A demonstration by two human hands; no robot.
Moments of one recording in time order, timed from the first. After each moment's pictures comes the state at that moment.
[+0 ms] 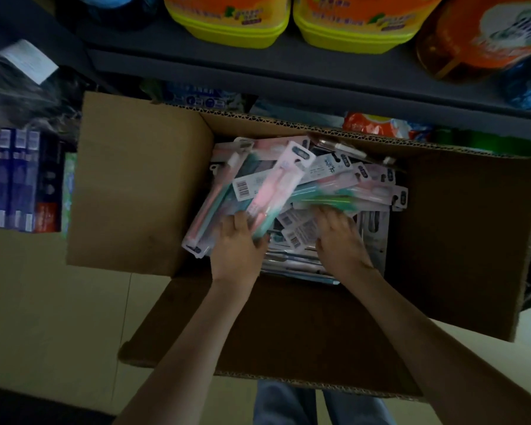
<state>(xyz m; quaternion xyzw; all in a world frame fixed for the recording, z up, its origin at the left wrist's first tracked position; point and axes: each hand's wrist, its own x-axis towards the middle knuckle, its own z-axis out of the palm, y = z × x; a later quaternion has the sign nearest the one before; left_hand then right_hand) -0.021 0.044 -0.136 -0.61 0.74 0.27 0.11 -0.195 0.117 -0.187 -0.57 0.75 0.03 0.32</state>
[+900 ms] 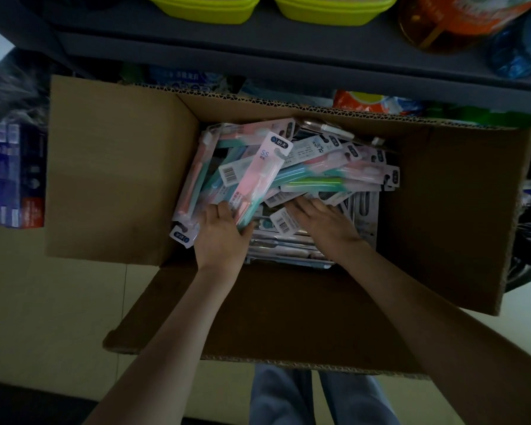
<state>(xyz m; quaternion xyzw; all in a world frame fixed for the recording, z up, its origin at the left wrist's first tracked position) -0.019 0.047 -0.143 -0.62 0.73 0.26 0.14 -0.208 0.111 -0.181 -0.69 0.63 0.12 0.33</state>
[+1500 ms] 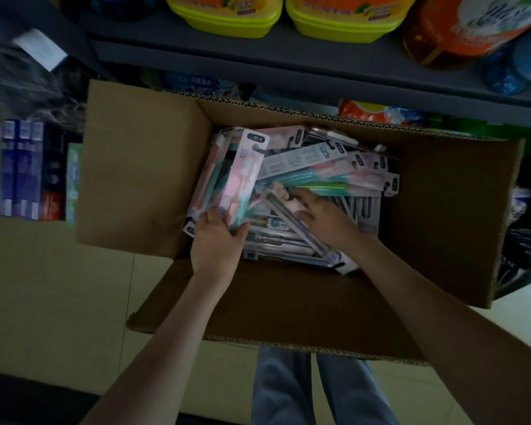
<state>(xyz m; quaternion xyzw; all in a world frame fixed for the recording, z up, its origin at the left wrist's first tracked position) 0.006 0.046 -0.127 -0.68 0.66 0.31 0.08 -0.201 0.088 -0.160 -0.49 0.69 -0.09 0.51</state>
